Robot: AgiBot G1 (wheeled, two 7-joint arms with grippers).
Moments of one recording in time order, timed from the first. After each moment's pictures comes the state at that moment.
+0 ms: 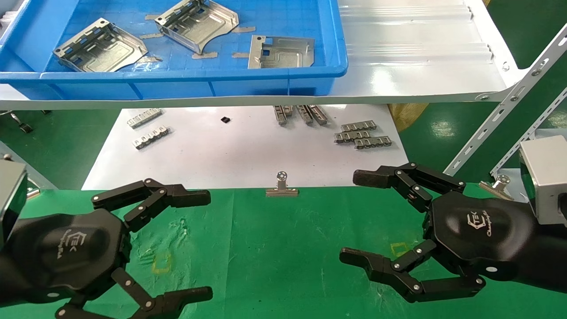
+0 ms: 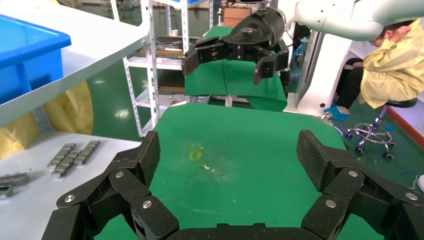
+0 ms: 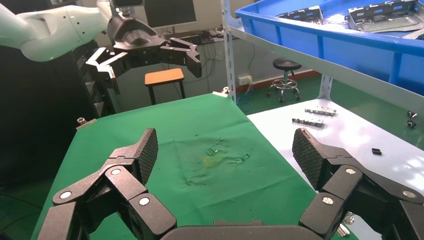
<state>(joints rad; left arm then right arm) -1.08 0.61 0.28 -1.28 0.73 1.50 -0.19 1.07 -0.55 -0.39 1.21 -0.62 -1.41 0.11</state>
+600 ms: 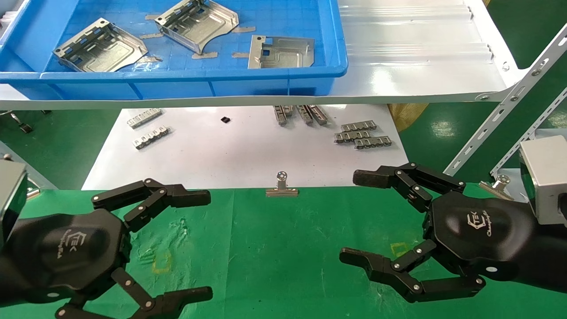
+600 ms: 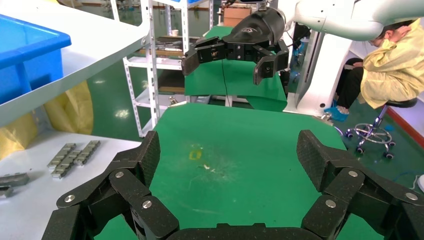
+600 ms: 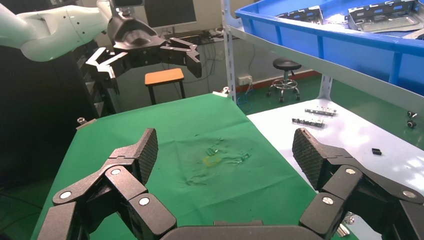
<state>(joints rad) -1.08 0.61 0.28 -1.28 0.73 1.50 -0.19 1.07 -0.55 -0.39 1.21 -0.62 -1.41 0.11</state>
